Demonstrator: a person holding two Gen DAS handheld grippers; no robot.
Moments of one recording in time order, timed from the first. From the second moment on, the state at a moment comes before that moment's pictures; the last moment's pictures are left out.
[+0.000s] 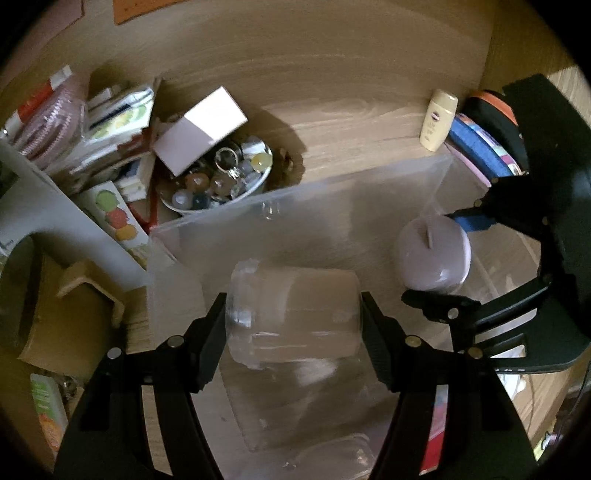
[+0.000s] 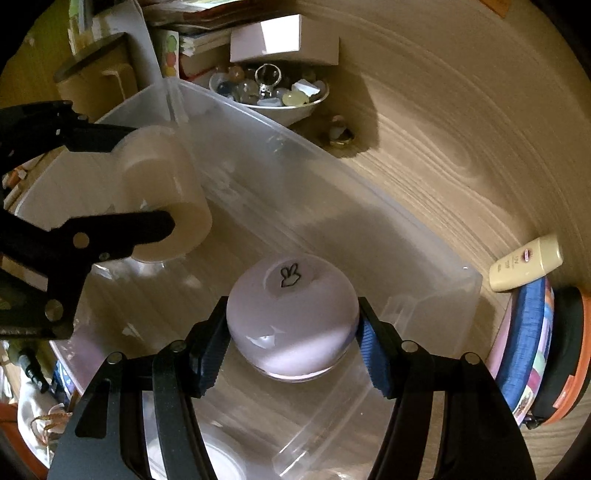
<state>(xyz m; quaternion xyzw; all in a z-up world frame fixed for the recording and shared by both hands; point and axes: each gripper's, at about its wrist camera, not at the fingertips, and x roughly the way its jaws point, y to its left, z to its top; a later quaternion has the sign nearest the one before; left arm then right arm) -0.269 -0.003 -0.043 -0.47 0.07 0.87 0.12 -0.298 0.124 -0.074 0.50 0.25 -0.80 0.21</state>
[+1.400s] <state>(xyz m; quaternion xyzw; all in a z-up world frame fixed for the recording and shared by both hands) -0.187 -0.016 0.031 -0.37 0.10 0.92 0.07 -0.209 0.126 -0.001 0.38 0.29 -0.87 0.15</state>
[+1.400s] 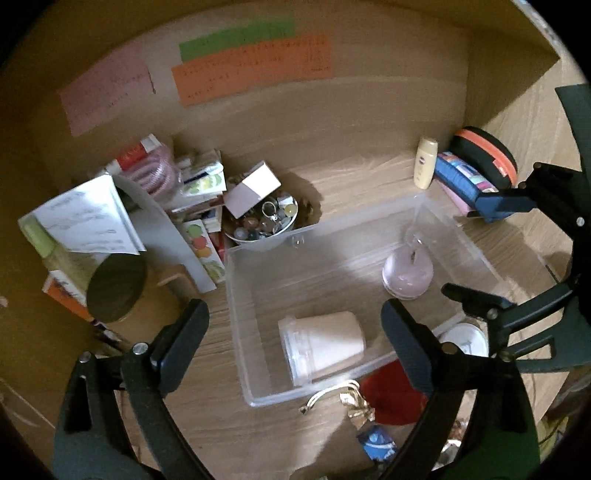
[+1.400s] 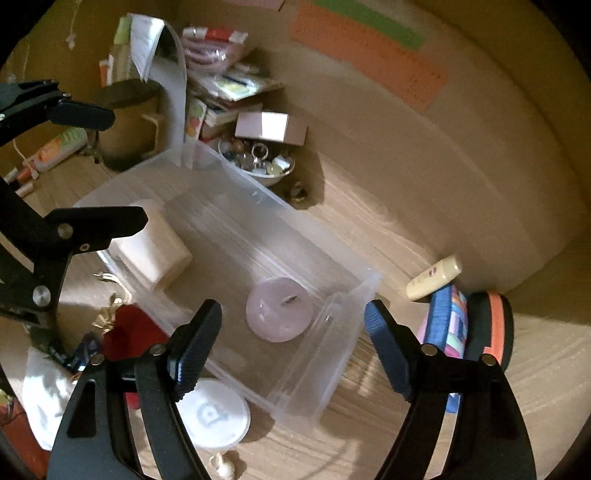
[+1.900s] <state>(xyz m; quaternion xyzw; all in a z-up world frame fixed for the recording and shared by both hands) -0.119 -0.030 0.061 -0.31 0.11 0.94 0.04 -0.139 0.156 0.051 0.31 0.20 -0.92 0.15</state>
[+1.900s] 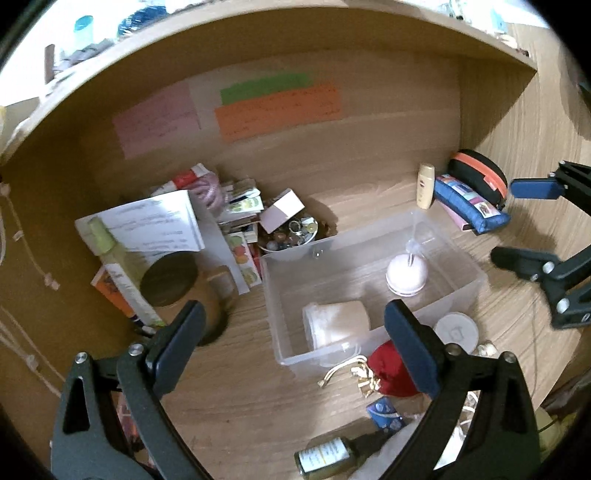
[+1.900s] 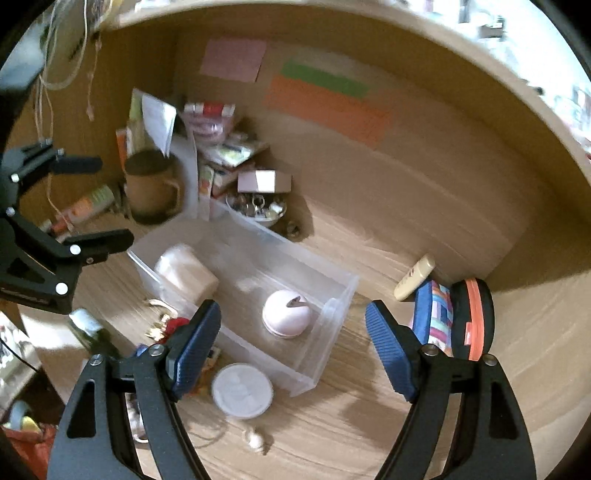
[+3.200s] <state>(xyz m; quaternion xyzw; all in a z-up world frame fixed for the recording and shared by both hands) -0.056 -0.057 -0.072 -0.42 -0.03 0.91 0.03 -0.085 0.231 -0.069 0.38 0.05 -0.91 0.14</state>
